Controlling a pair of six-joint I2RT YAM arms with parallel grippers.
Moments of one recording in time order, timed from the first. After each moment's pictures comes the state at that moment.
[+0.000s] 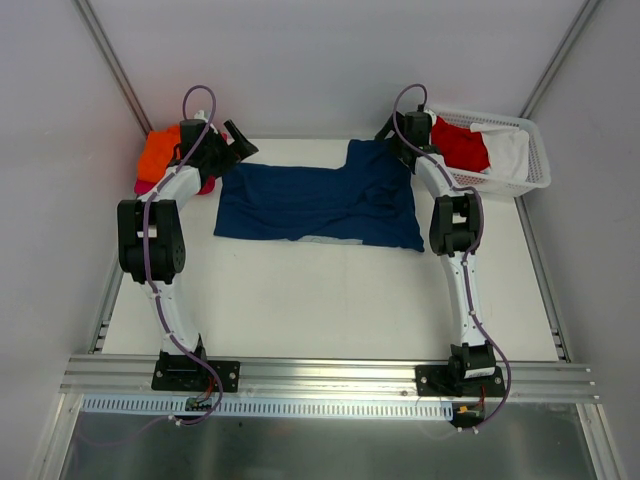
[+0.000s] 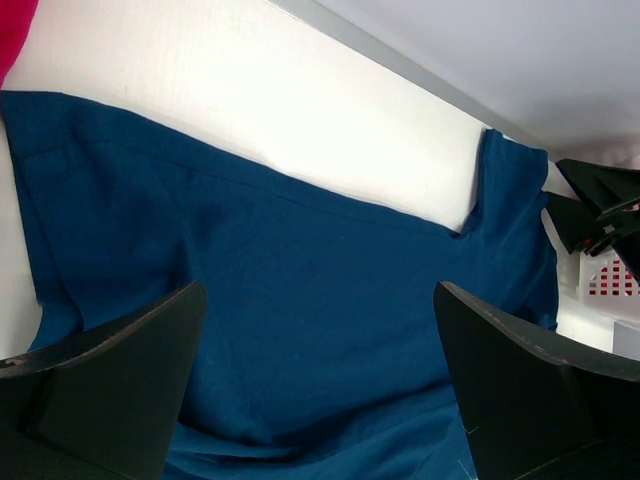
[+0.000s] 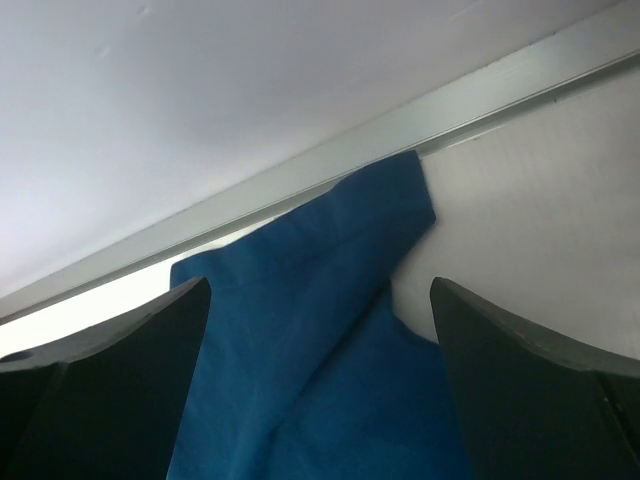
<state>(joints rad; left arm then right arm) 0.01 2.00 1.50 -0.03 0.31 -0.61 0.15 2.74 2.45 -0.22 0.02 0.66</state>
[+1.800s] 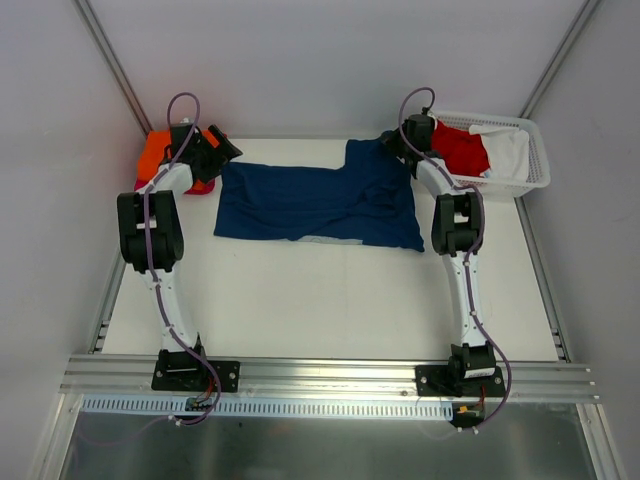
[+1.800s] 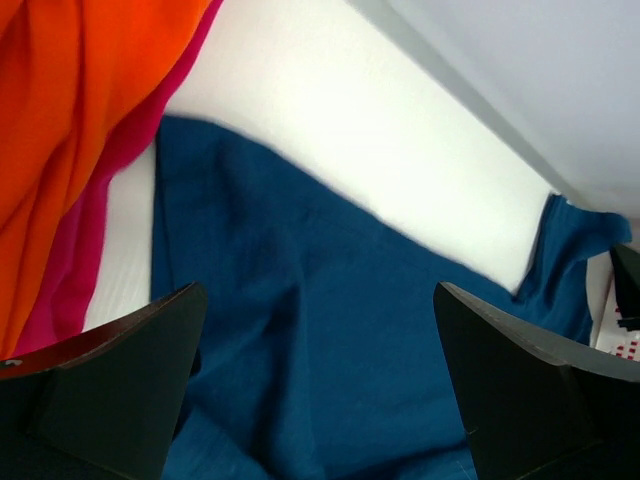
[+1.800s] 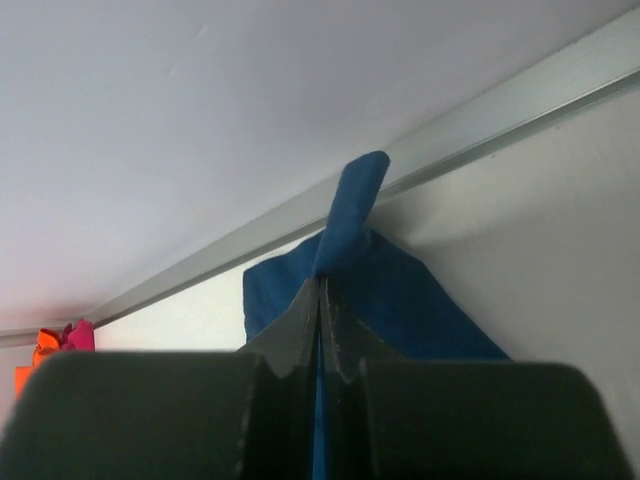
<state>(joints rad) 0.09 2.11 1.57 -0.09 0.26 -0.67 0.14 2.72 2.34 -0.03 -0.09 0.85</state>
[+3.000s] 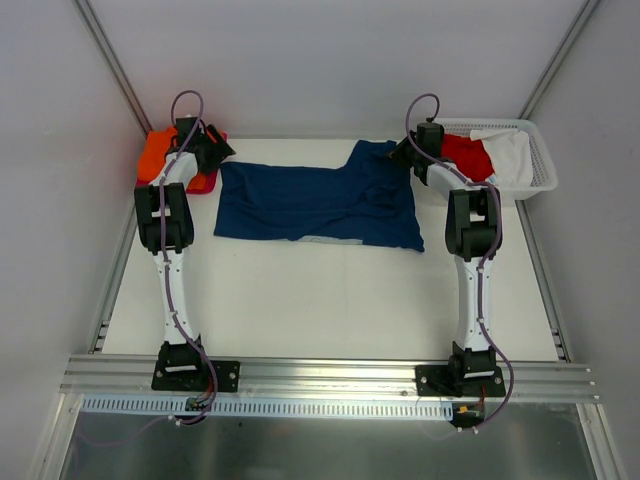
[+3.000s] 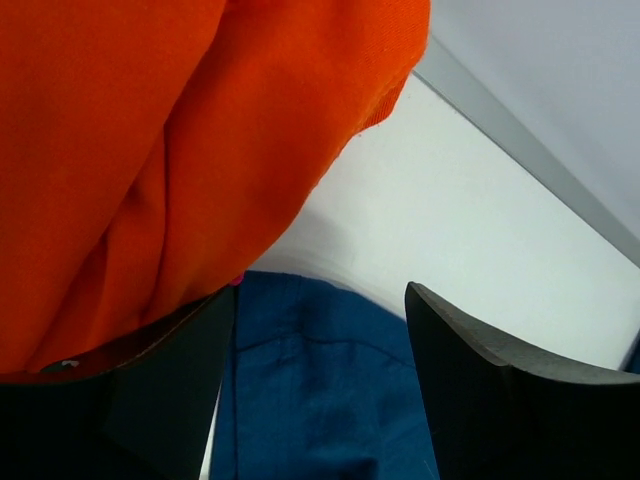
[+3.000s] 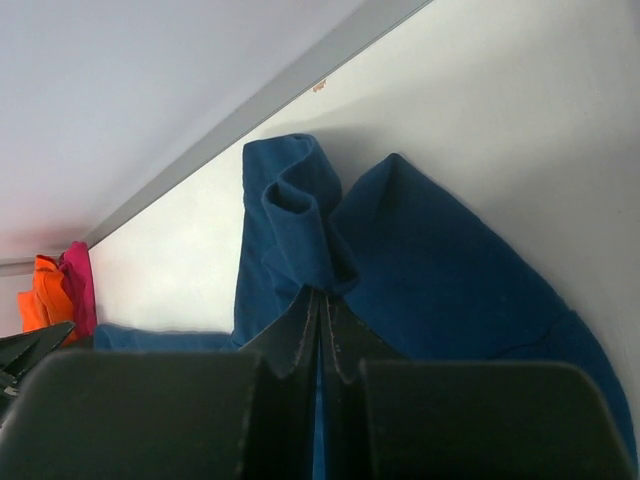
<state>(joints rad) 0.11 2.47 2.03 -0.27 0.18 -0.62 0.12 2.45 1.92 0.00 -0.19 0.83</state>
